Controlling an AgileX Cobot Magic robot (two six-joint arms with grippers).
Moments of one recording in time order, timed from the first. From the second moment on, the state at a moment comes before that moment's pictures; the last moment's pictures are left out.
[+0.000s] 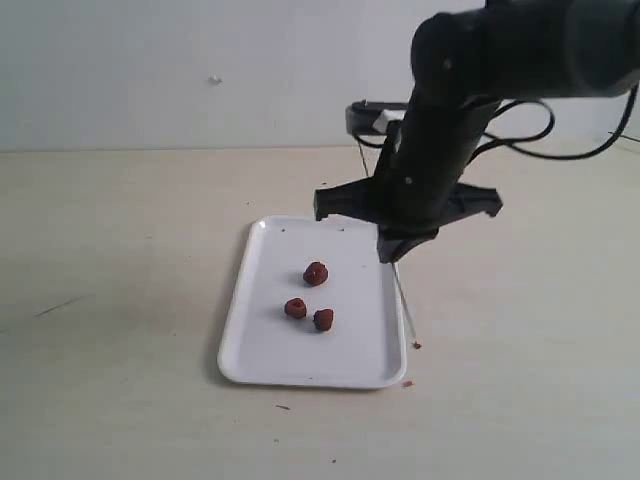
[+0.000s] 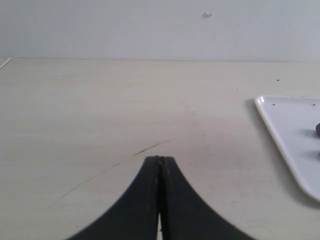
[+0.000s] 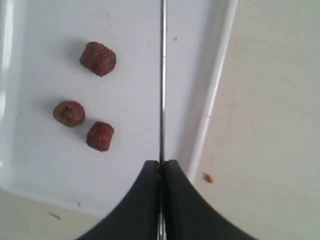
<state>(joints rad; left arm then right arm) -0.02 0.01 -0.03 -0.19 0.37 0.17 0.39 1.89 -1.39 0.03 0.91 0.39</state>
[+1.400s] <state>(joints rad) -0.02 0.39 -0.46 -0.39 -0.10 -0.11 0.13 1.67 -1.26 0.08 0.90 -0.39</state>
